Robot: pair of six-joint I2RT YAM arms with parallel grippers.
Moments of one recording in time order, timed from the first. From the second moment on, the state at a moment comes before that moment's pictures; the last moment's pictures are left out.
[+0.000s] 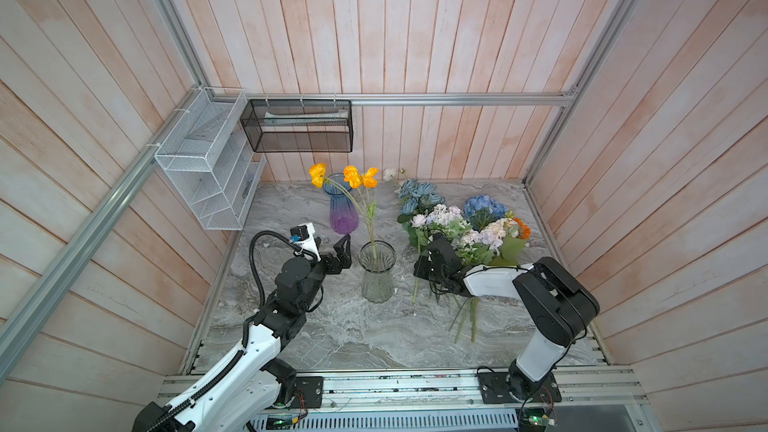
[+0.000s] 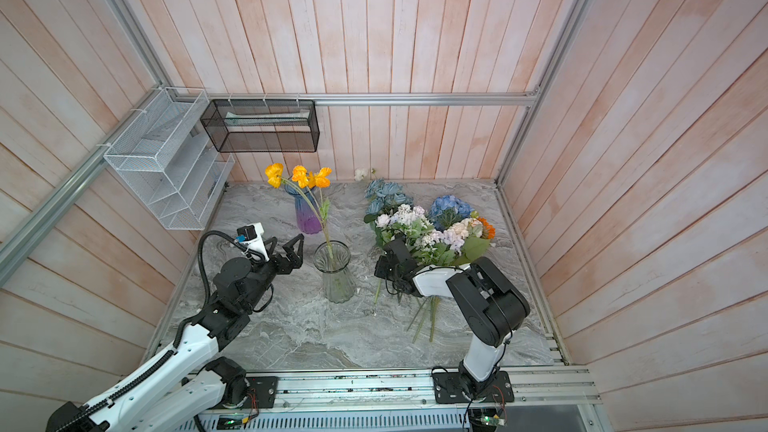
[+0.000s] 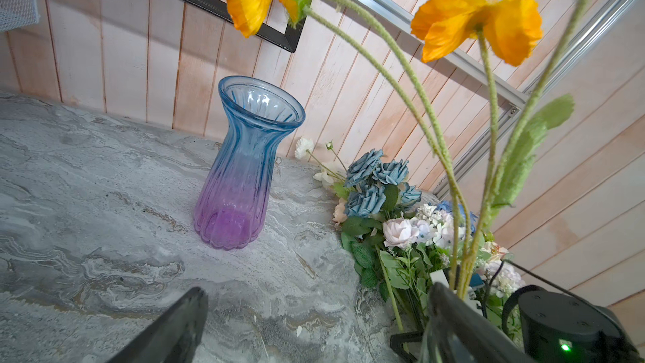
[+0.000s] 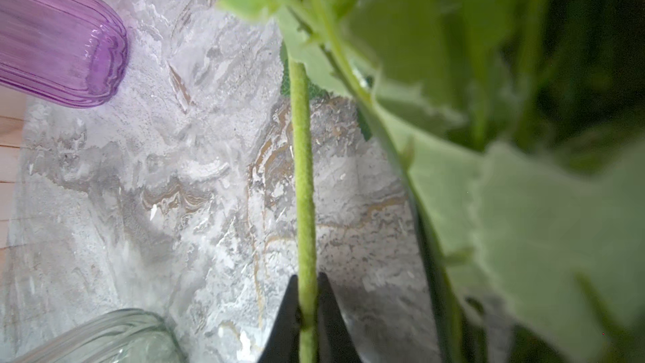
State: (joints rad) left arm -0.47 0.85 0.47 0.26 -0.16 -0.44; right arm 0.64 1.74 0.76 0.20 -0.01 0.80
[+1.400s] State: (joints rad) left arm -0.46 0.83 0.48 0.28 -0.11 -0.45; right arm 0.61 1.28 0.79 0.22 -0.02 0.49
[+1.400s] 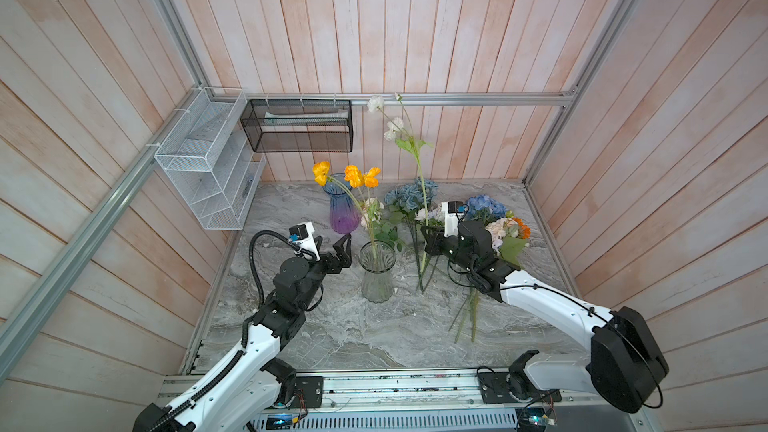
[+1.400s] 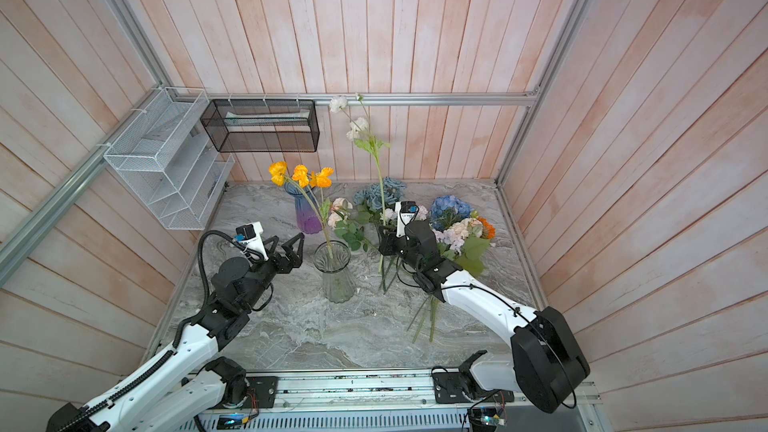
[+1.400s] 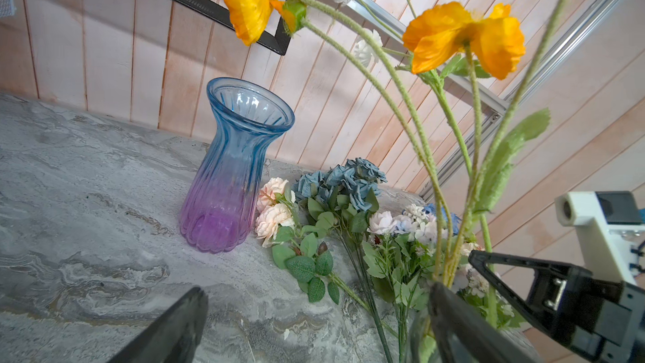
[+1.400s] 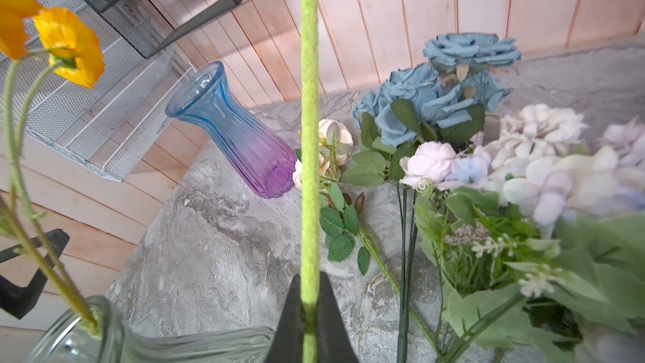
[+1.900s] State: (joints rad) left arm -0.46 0.80 0.64 0.26 0.01 -0.32; right arm 0.60 1.14 0.98 0.28 -0.12 0.22
